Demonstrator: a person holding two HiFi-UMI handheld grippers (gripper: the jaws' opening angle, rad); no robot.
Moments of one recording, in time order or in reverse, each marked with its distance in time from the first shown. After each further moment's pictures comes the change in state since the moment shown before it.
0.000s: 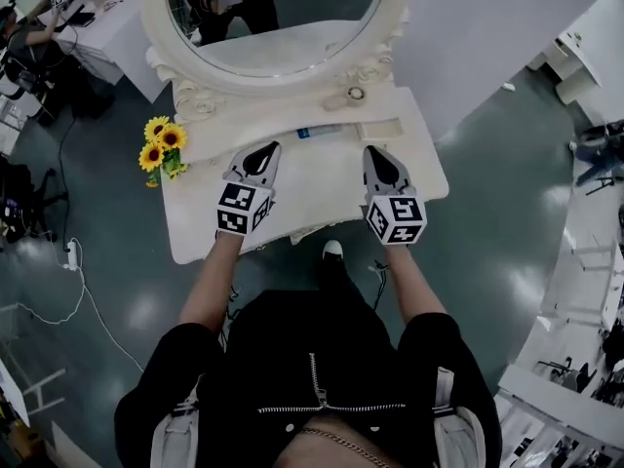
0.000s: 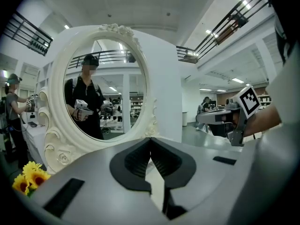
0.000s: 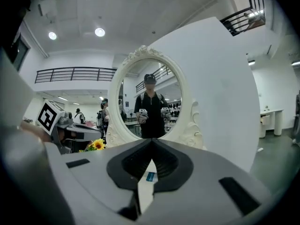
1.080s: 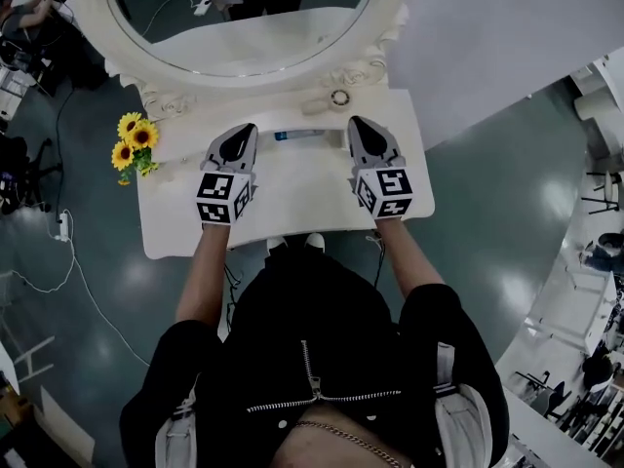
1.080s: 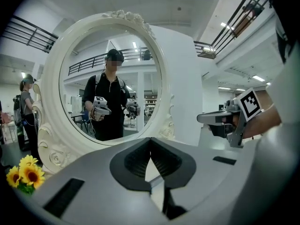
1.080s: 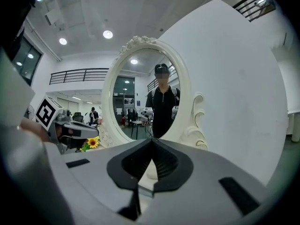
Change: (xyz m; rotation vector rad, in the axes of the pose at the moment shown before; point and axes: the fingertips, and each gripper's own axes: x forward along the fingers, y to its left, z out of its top) left arm 0.084 0.021 0.013 -0.068 0.022 0.183; right arm 0.090 -0.084 0.014 -0.052 0.008 0.155
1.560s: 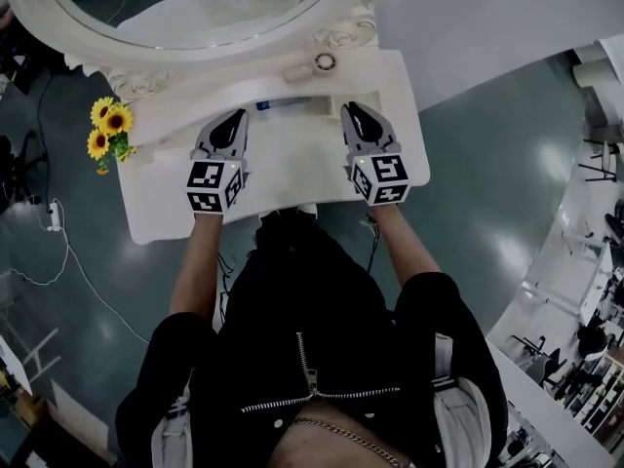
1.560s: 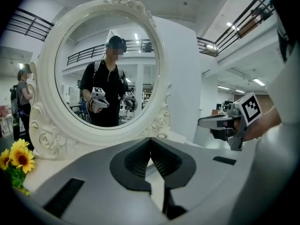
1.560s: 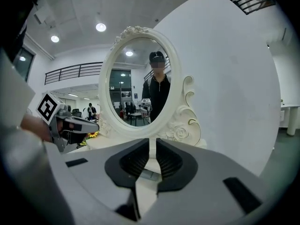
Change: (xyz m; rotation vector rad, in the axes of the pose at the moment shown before) left arm 0.016 -0.022 -0.043 -0.049 0.080 -0.036; right arm -0.017 -0.016 -0.062 0.043 0.106 -0.020
